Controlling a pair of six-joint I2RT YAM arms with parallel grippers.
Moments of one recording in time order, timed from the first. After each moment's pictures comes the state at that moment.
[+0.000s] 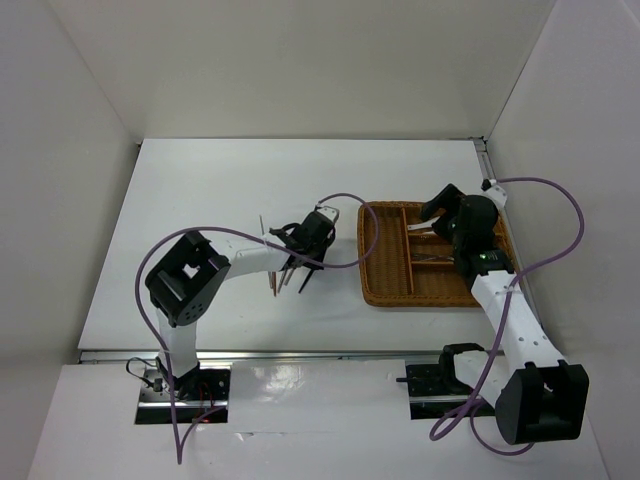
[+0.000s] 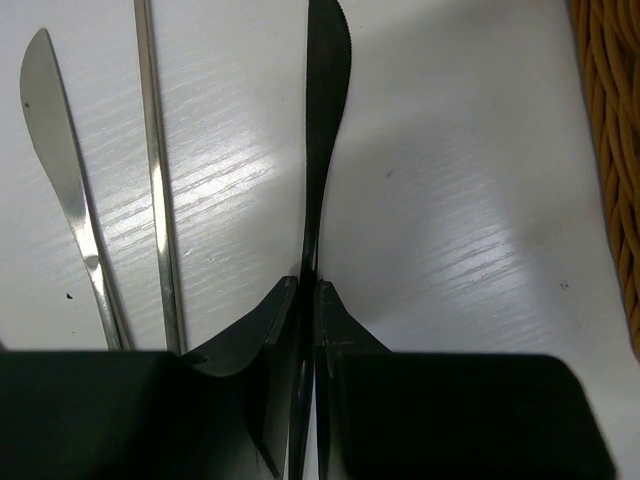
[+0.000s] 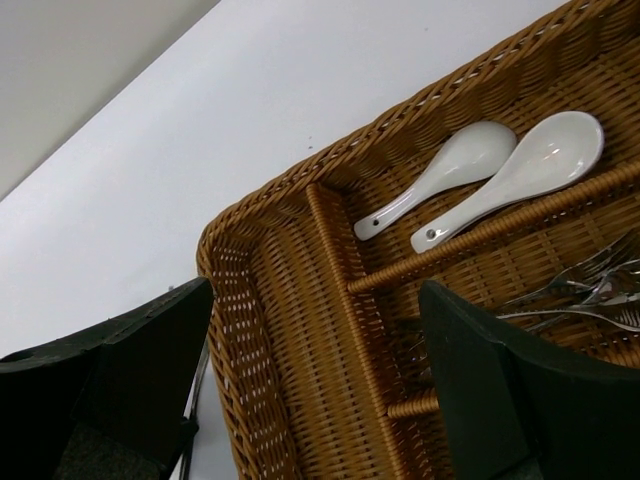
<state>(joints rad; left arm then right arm) -0.76 1.90 1.16 -0.18 -0.18 -0.35 0.04 1.00 0.73 -0.15 0.15 0.64</state>
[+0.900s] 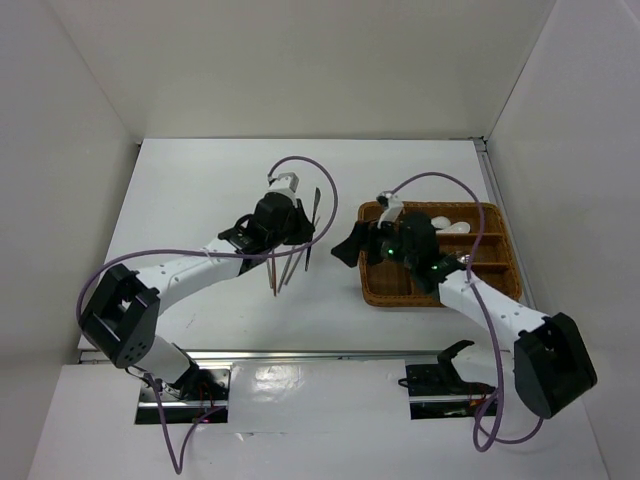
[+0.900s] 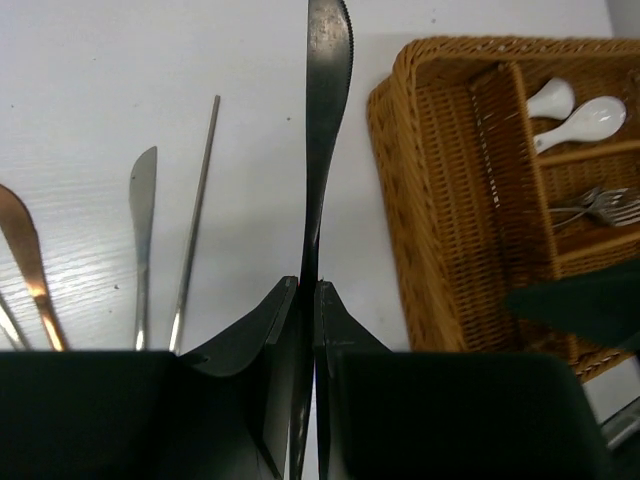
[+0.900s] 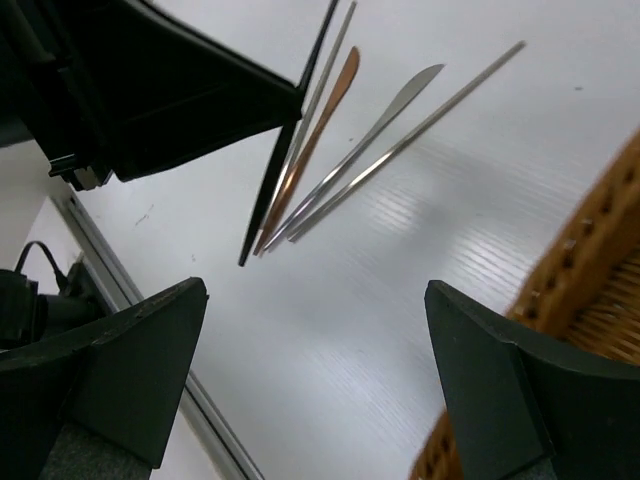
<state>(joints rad) -0.65 1.51 0.99 -0.01 -0.12 -0.59 0.42 1.12 0.59 0.19 -0.39 0.48</state>
